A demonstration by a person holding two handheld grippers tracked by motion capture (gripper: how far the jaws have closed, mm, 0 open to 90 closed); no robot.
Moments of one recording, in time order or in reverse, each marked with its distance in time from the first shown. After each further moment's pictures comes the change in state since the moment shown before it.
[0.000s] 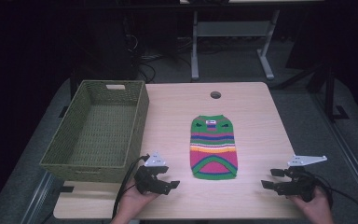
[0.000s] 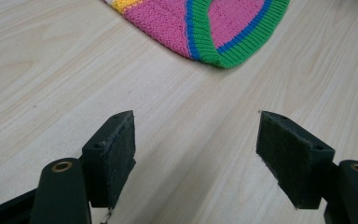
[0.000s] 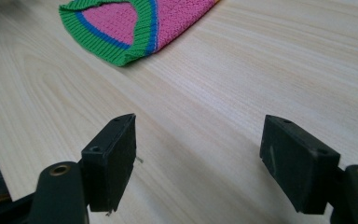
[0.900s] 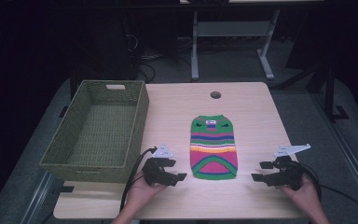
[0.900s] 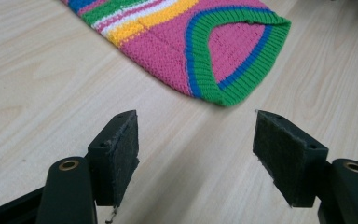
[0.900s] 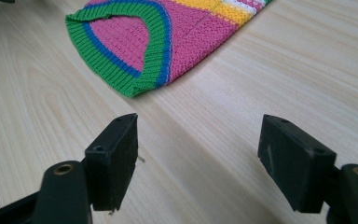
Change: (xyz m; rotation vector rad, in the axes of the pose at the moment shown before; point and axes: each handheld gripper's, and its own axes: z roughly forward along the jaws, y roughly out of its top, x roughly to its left) left arm 0.005 0.023 0.019 -0.009 -0.026 0.001; right arm 0.002 0.034 0.024 0.046 0.041 -0.049
